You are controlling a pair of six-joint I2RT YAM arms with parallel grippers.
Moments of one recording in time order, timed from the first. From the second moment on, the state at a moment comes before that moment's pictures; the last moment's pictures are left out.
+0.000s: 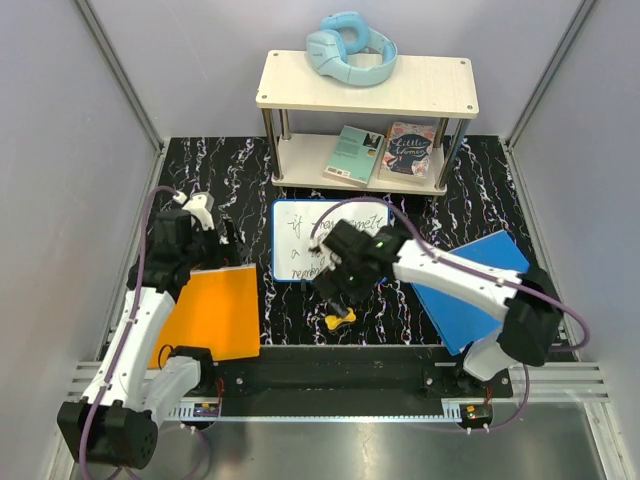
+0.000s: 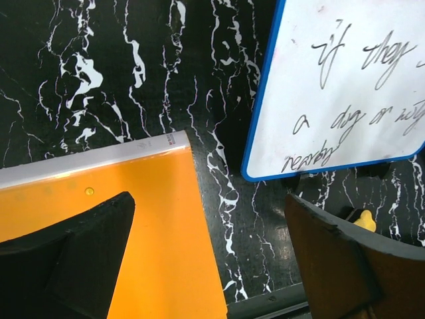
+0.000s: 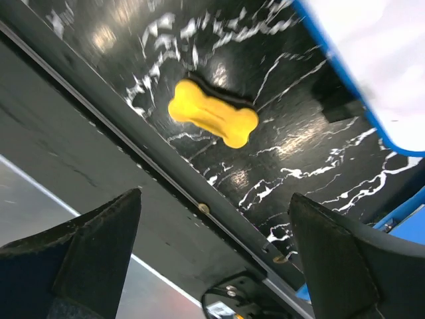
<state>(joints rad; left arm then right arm) -0.09 0.88 0.81 -0.63 0.23 -0.23 0.94 1.52 1.27 -0.92 -0.09 0.18</state>
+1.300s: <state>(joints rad) -0.09 1.13 0.81 -0.66 0.15 -0.21 1.12 1.77 1.22 -0.75 0.00 -0.17</state>
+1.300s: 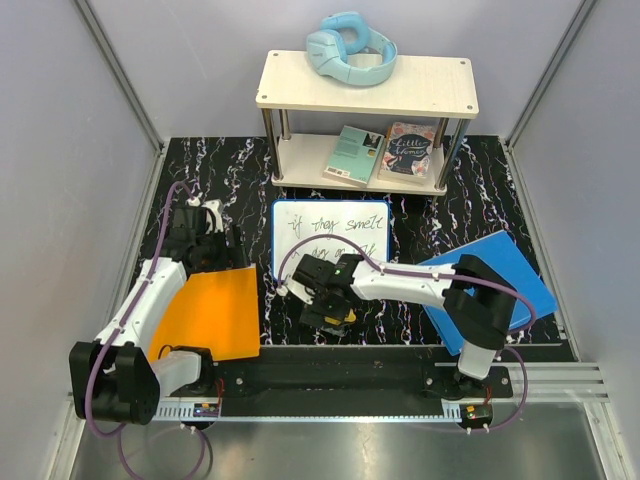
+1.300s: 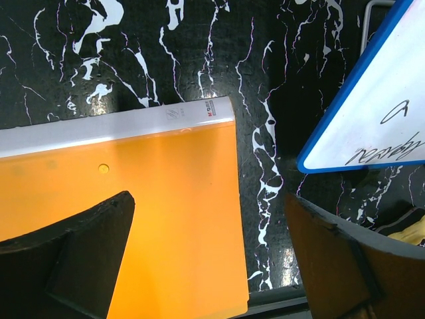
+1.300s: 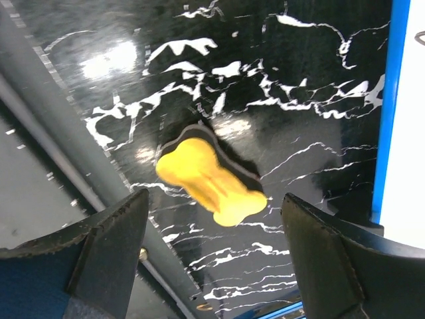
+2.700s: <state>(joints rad) -0.09 1.13 0.81 -0.56 0.24 -0.21 0.98 1.76 1.31 -0.61 0.20 0.11</state>
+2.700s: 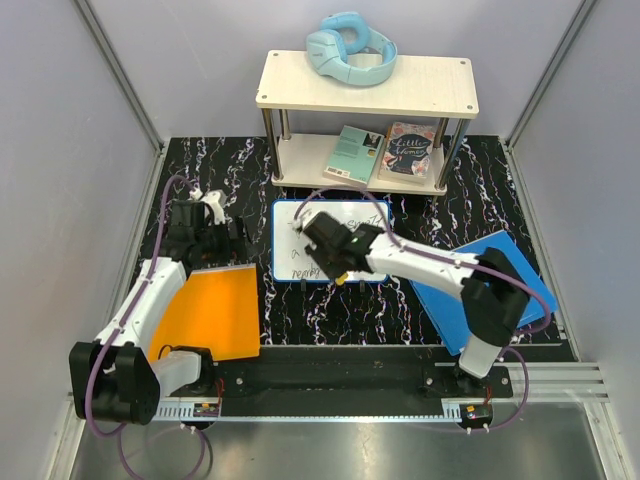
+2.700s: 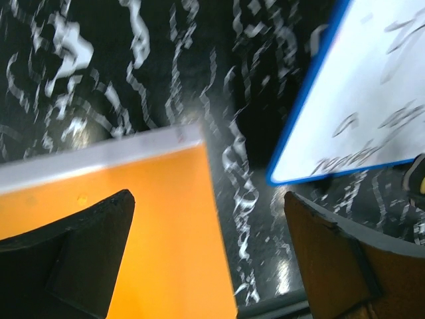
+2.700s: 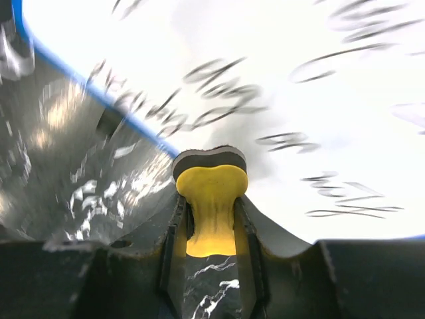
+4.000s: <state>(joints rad) -0.09 1.71 1.04 0.17 0.86 -0.37 0.75 1.70 1.26 -0.32 0.38 0.43</state>
